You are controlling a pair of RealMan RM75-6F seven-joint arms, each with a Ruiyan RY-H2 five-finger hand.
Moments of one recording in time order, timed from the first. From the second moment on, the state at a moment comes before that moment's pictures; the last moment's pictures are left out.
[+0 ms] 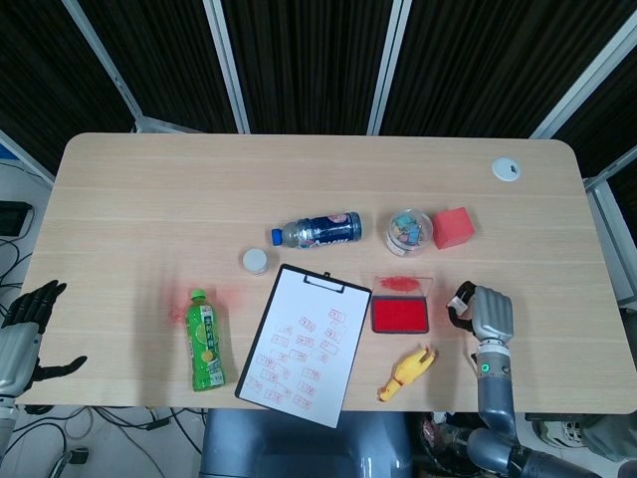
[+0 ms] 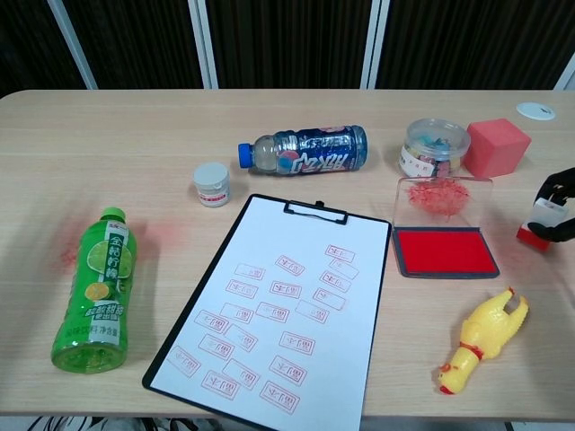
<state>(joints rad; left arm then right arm) -0.10 -1.06 -0.02 -1.79 1.39 1.37 0.00 0.38 -1.68 0.25 -1.33 -0.94 1.22 -0.28</state>
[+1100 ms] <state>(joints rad) -0.10 -1.07 -0.02 -1.79 1.39 1.37 0.01 0.38 -1.68 0.27 -1.33 -0.90 1.20 -0.33</state>
